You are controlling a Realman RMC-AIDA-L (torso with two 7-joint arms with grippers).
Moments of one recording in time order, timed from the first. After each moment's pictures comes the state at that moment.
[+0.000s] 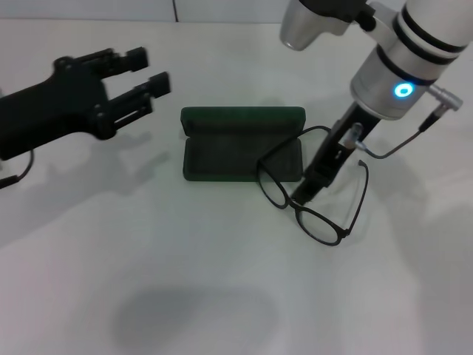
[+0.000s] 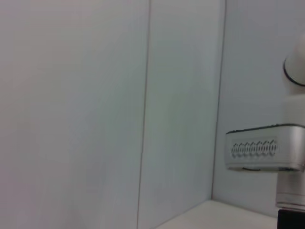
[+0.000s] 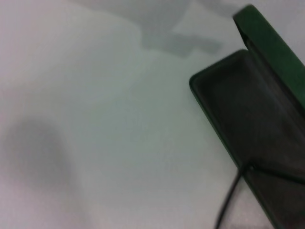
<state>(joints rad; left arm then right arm) -0.13 -2.09 1.08 1.15 1.41 1.42 -1.45 1.13 2.03 -1.48 -0.77 -2.32 -1.51 2.45</state>
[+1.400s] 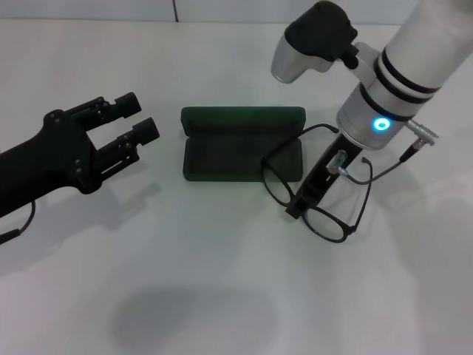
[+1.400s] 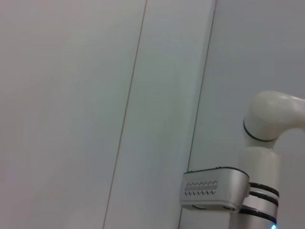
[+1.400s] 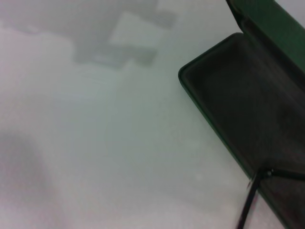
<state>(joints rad) -0.18 -2.08 0.90 0.77 1.40 1.70 -1.24 1.15 2.03 -1.67 -0.57 -2.15 -1.30 2.46</state>
